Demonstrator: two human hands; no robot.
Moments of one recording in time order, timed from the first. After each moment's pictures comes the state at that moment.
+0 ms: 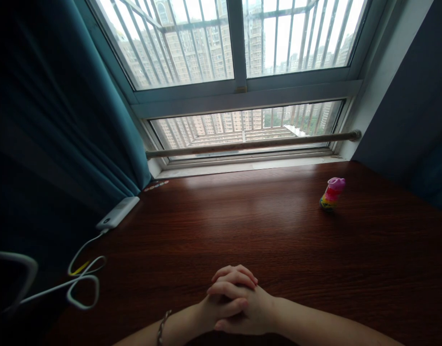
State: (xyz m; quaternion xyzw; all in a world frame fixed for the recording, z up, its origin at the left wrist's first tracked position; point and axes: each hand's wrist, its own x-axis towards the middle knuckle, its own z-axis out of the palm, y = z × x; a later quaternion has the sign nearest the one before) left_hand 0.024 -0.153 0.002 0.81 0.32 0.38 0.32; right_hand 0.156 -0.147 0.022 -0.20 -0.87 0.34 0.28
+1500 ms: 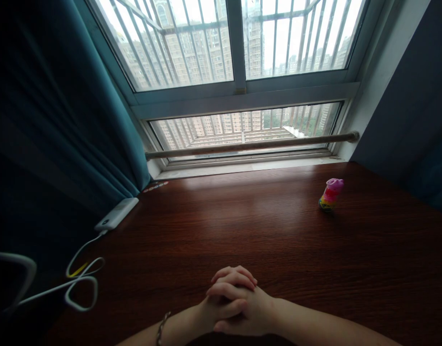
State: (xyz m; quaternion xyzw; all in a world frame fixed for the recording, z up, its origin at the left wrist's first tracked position) left_hand 0.025 -0.152 0.004 0.81 0.31 0.39 0.31; right_hand 0.155 -0.147 0.026 -0.20 -0.87 0.34 0.30
